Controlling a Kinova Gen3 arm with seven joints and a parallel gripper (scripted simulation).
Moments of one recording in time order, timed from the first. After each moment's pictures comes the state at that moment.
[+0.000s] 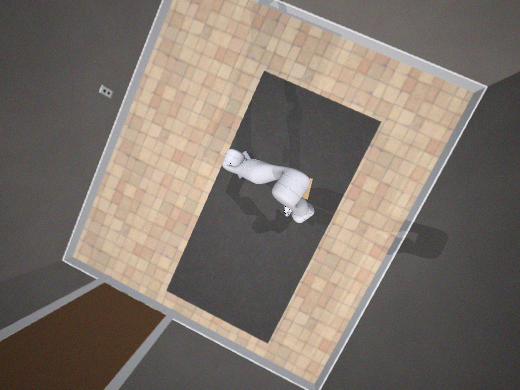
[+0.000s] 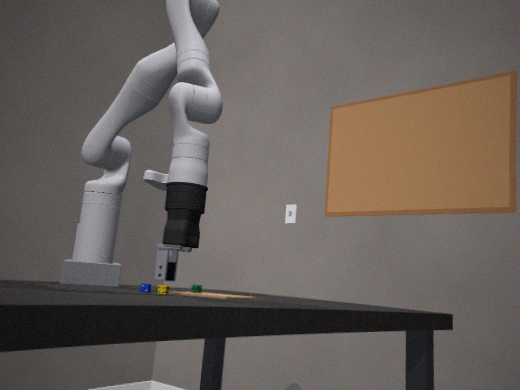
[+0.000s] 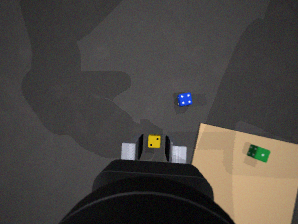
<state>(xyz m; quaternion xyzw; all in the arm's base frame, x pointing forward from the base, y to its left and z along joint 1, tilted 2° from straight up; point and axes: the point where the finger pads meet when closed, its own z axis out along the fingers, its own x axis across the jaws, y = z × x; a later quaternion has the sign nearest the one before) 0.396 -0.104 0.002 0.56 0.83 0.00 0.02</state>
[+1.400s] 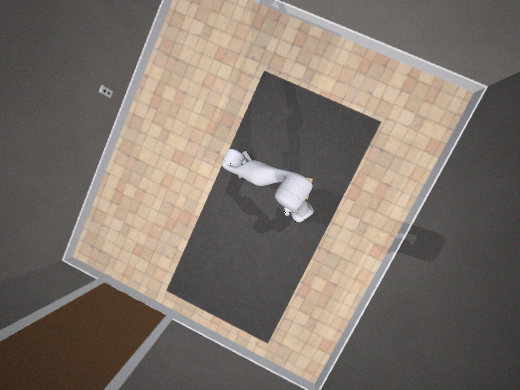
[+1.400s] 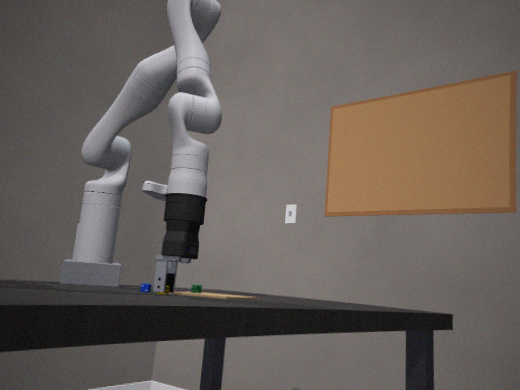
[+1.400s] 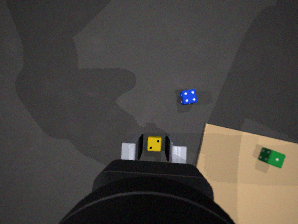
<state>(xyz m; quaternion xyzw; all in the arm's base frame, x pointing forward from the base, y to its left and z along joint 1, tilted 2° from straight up) 0.398 -0.104 -0.019 0.56 0.83 0.00 0.02</state>
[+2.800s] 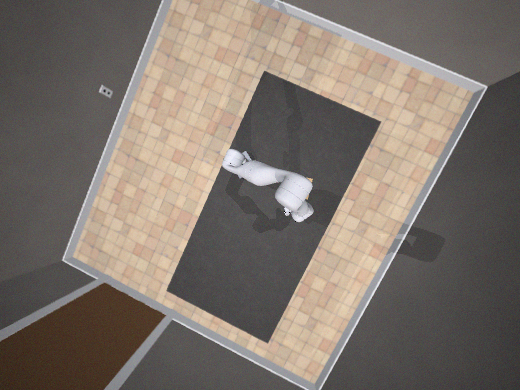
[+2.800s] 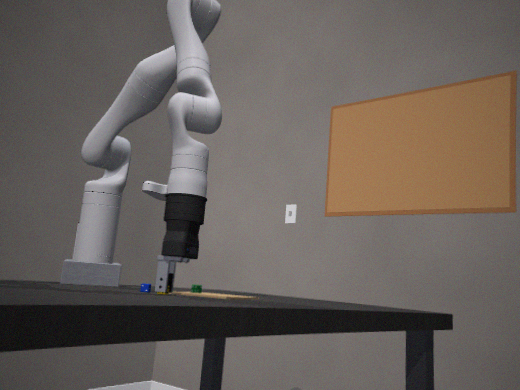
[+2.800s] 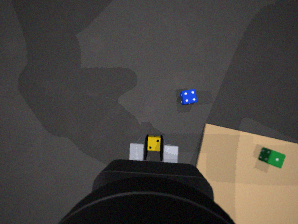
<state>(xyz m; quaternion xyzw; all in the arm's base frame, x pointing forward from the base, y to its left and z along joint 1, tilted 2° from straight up) 0.398 -0.104 -0.019 0.56 0.83 0.00 0.02</state>
